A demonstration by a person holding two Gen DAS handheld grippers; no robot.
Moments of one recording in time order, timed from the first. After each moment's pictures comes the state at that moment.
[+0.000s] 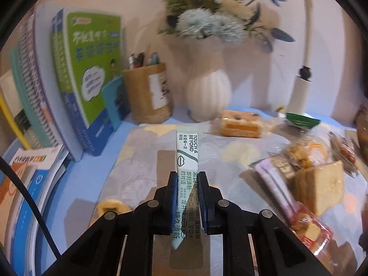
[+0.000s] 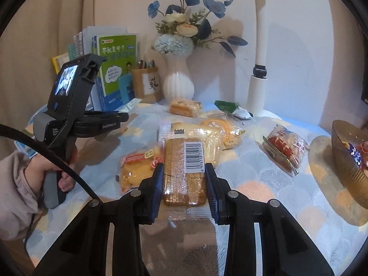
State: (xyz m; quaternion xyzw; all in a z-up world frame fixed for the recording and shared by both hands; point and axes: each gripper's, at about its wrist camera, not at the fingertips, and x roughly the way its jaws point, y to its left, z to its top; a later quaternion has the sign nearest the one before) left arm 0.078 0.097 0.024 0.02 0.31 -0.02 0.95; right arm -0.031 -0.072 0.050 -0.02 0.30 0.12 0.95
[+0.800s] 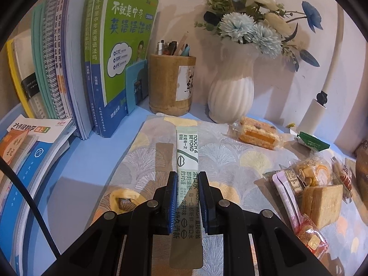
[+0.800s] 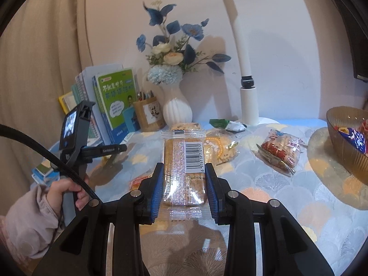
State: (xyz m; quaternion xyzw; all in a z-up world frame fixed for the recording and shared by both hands) left arm 0.077 0.127 0.021 -0.06 0.32 0.00 0.95; right arm -0.065 -0.110 0.078 0.08 0.23 0.14 0.96
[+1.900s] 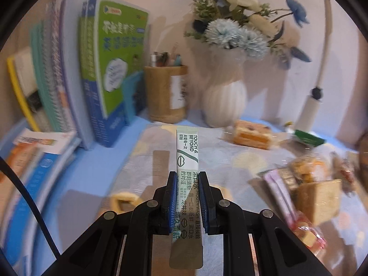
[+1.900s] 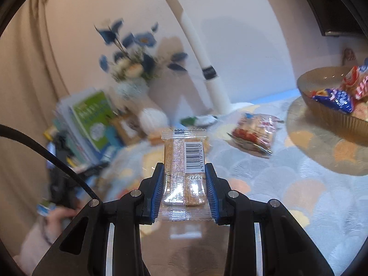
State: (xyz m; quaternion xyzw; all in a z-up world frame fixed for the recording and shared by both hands) left arm 0.068 0.109 0.035 -0.03 0.30 0.02 0.95; right arm -0.057 -0.151 0.072 0.18 0.26 0.08 0.95
